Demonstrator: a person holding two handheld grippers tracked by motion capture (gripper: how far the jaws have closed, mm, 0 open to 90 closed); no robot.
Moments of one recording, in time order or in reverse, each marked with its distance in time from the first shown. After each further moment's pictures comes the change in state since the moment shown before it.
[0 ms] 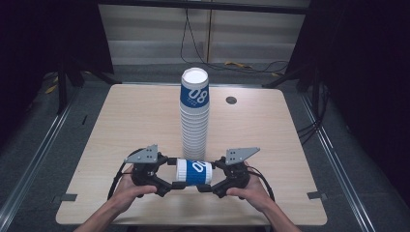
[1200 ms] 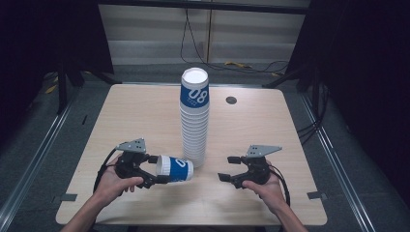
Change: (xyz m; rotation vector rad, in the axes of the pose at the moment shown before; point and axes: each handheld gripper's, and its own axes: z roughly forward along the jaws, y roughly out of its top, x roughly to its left) left arm 0.019 0.000 -0.038 0.222 0.115 -0.181; right arm -0.020 -0.020 -0.053 0.063 -0.297 0.138
